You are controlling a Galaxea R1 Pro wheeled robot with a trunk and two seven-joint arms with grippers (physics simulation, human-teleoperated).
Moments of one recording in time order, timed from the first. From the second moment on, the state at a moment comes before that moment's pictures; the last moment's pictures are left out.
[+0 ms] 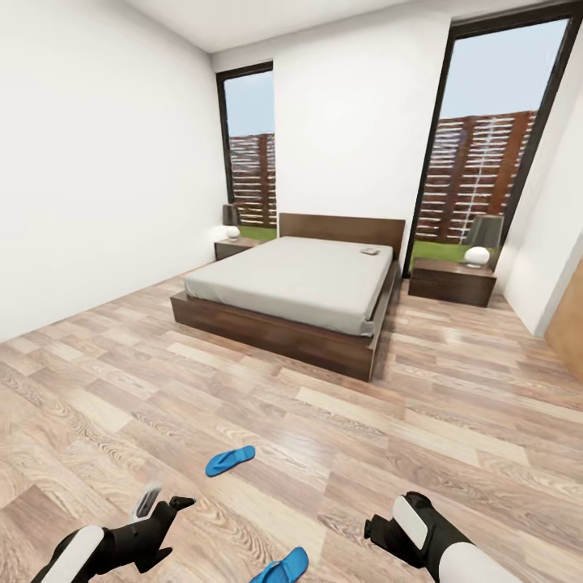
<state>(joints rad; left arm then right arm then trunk) -0.32 0.21 0.07 -0.72 1.25 0.74 0.07 -0.59 0.01 -0.02 -0.31 -0.51 0.60 -0.28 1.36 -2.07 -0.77</state>
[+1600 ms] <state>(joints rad) -0.32 0.21 0.07 -0.72 1.25 0.74 0.07 -0.59 0.01 -0.02 -0.31 -0.58 0.60 -0.28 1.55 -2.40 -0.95</state>
